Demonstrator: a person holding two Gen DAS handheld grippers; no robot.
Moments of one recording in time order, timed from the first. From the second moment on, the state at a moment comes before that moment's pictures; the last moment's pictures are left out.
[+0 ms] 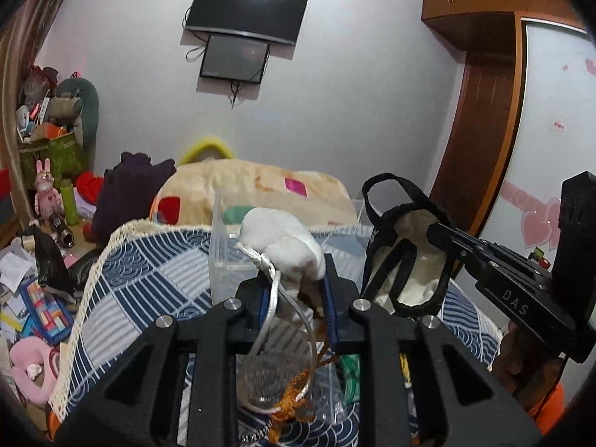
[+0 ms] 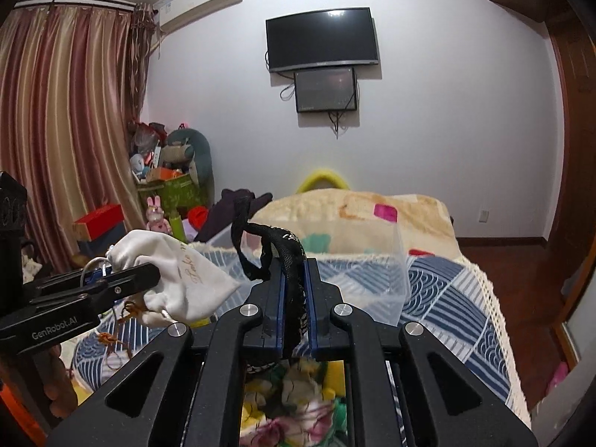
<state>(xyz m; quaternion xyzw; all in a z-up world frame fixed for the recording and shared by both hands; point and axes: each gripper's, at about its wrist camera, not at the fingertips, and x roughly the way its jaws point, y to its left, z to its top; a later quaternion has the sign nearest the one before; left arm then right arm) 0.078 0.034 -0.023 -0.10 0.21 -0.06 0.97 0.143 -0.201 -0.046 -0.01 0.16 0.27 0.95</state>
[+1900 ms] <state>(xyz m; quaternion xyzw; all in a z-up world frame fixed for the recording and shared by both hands) 0.206 0.035 -0.059 -0.06 0.35 -0.06 0.93 0.235 -0.192 -0.066 -0.12 0.31 0.23 0.91</state>
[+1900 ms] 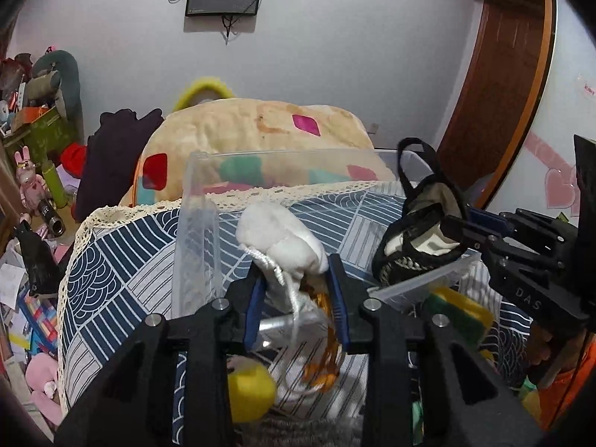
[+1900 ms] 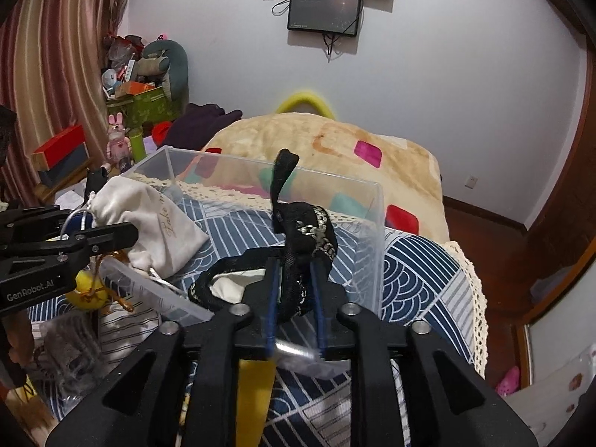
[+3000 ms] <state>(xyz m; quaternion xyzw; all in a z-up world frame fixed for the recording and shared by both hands) 0.127 0.057 -0.070 -0.04 0.32 -0.01 0.95 0.174 -0.215 -0.081 -0.06 0.28 0.25 0.93</state>
